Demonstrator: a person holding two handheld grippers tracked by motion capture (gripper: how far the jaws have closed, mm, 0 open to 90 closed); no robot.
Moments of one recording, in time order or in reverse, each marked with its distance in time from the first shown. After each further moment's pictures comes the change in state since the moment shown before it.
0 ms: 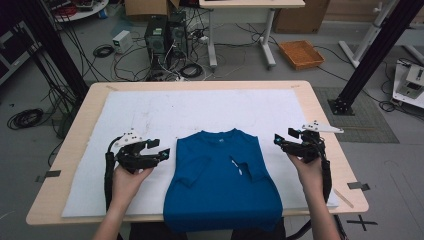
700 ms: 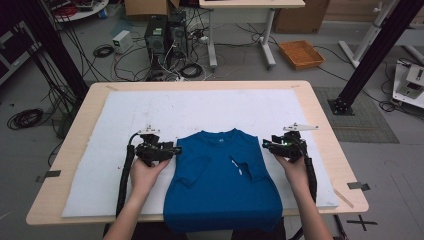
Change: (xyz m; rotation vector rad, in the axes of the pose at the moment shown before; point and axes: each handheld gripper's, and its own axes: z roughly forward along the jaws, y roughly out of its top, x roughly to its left) left arm 0.008 -0.001 0.060 0.160 0.033 -0.212; right arm 0.007 -0.017 0.052 0.170 0.040 0.008
